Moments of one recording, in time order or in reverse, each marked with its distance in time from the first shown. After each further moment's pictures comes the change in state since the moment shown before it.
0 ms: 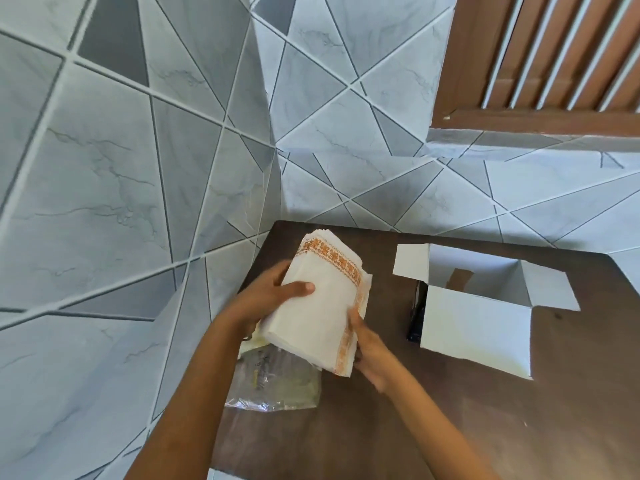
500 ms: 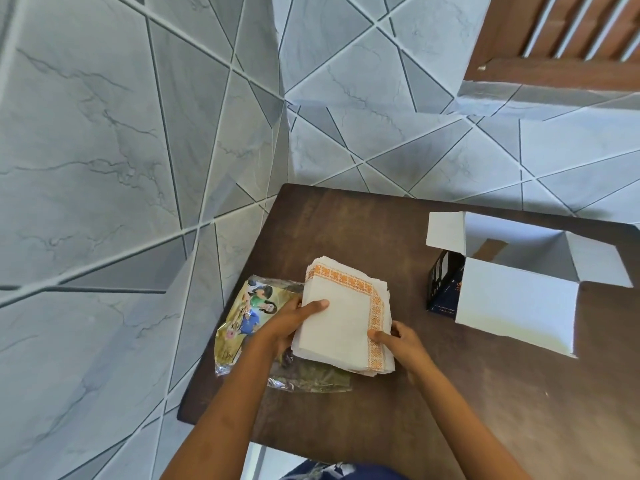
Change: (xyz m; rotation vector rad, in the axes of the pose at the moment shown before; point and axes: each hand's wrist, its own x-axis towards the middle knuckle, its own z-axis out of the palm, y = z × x) left_hand 0.032 -0.132 0.007 -0.258 -0.034 -0.380; right_hand 0.006 0.040 -0.024 -0.355 0.332 0.119
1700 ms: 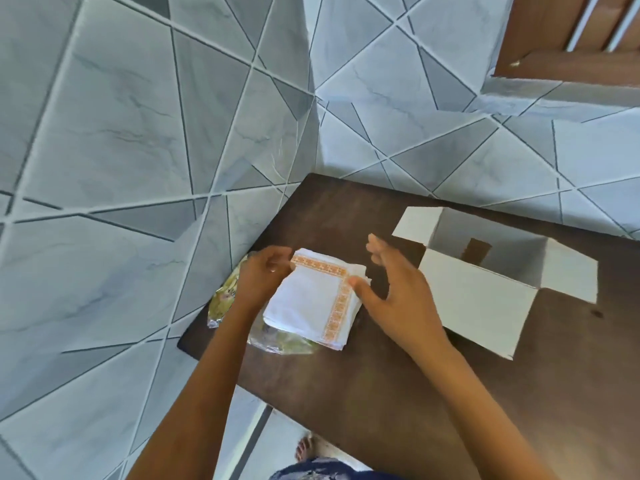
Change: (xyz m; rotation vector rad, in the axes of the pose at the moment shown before) left_hand -0.081 0.037 0.072 0.474 0.759 0.398; right_hand -0.117 -0.088 -0.079 -0.623 -0.005 -0.814
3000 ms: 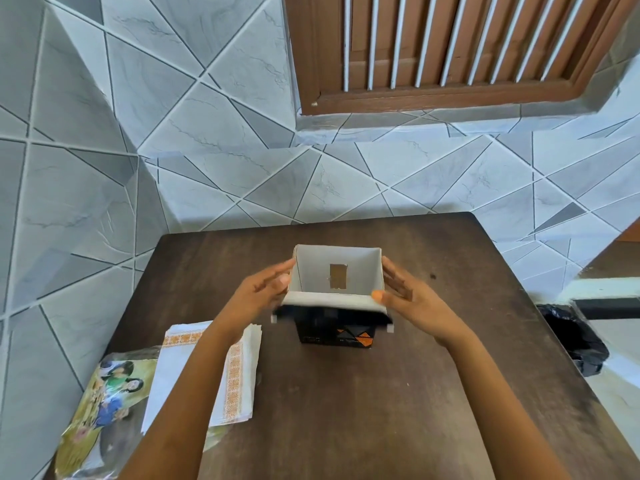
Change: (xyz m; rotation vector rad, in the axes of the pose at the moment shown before) left_hand 0.018 0.114 0.107 -0.288 -0.779 0.353; right_hand -0.034 0.137 -0.112 0.456 0.121 0.266
